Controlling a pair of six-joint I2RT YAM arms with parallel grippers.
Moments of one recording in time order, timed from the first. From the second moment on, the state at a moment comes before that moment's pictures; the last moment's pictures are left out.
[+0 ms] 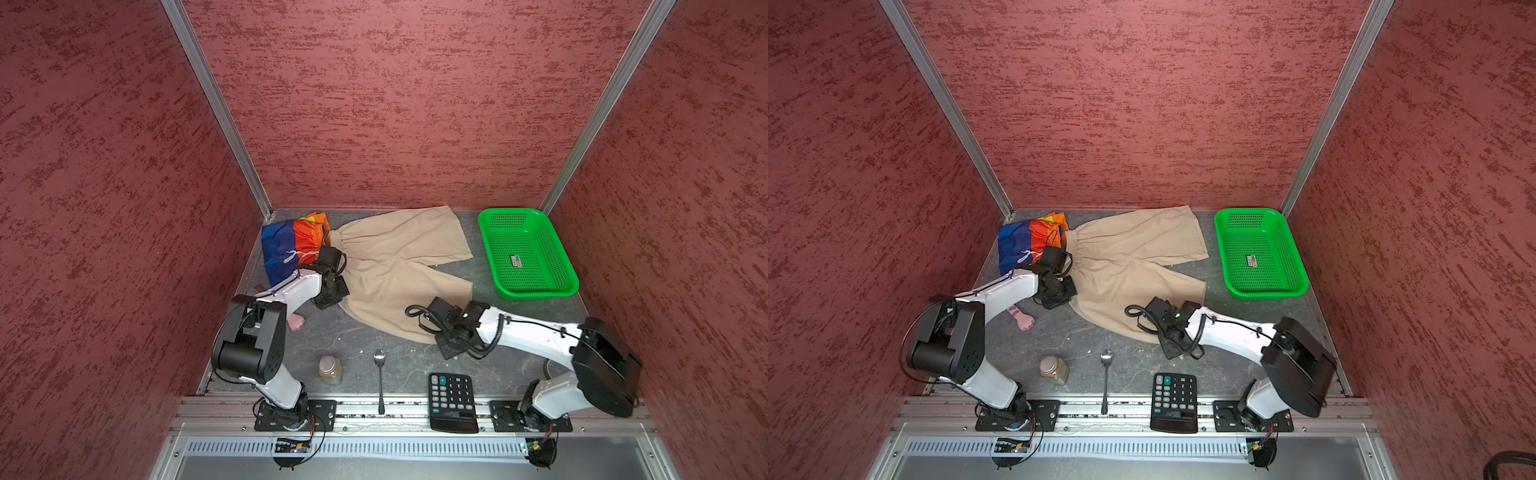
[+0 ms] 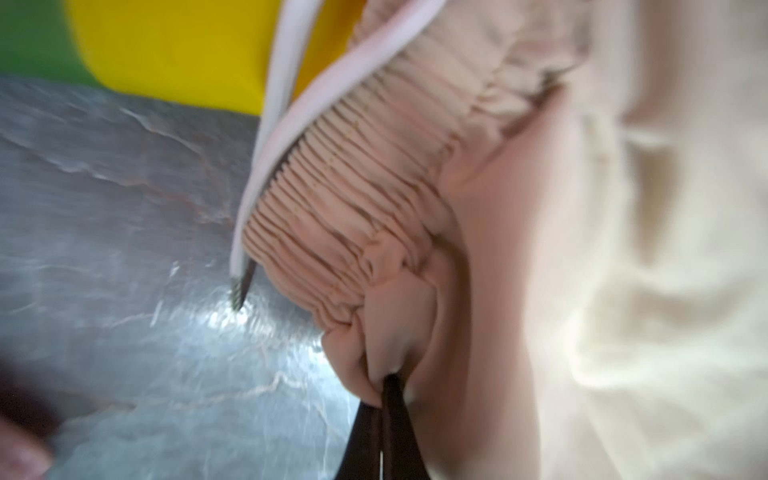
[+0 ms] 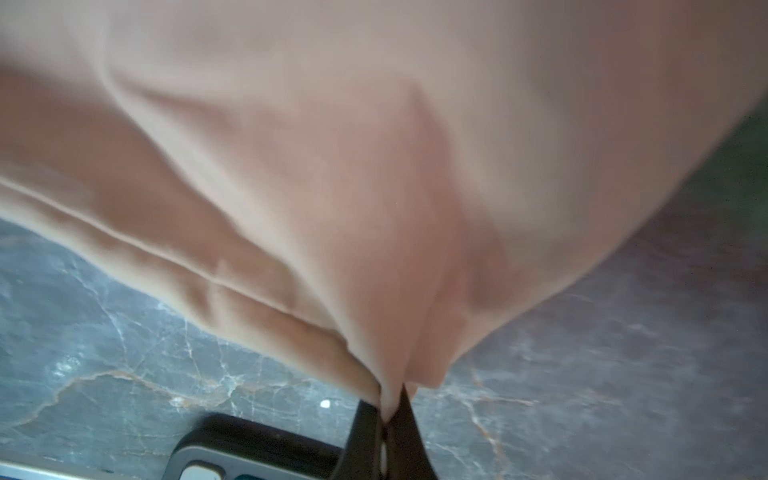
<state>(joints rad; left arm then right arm) -0.21 1.57 0.99 -0.65 -0.01 -0.65 0.86 1.41 0.87 -0.84 0.14 0.55</state>
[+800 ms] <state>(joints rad) -0.32 1.19 1.21 -1.04 -0.01 -0.71 0.73 1.06 1.21 -1.02 0.38 0.64</state>
